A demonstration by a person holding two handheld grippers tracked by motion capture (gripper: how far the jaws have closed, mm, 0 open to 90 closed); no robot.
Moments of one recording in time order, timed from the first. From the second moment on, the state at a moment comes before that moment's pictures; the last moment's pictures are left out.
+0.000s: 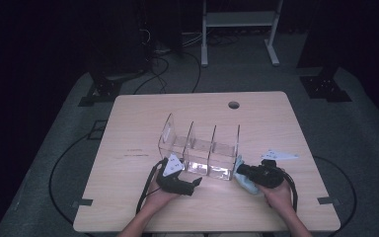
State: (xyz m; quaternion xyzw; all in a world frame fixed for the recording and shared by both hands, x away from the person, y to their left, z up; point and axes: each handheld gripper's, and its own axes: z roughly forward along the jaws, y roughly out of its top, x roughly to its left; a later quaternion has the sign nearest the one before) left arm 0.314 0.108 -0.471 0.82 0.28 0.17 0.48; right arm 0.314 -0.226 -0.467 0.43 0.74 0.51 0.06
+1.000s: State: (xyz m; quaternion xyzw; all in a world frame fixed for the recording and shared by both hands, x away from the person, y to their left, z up) left arm 0.302 0.180 -0.441 0.78 0.29 0.21 0.51; right arm 0.299 -0.224 -0.455 0.41 0.74 0.53 0.07
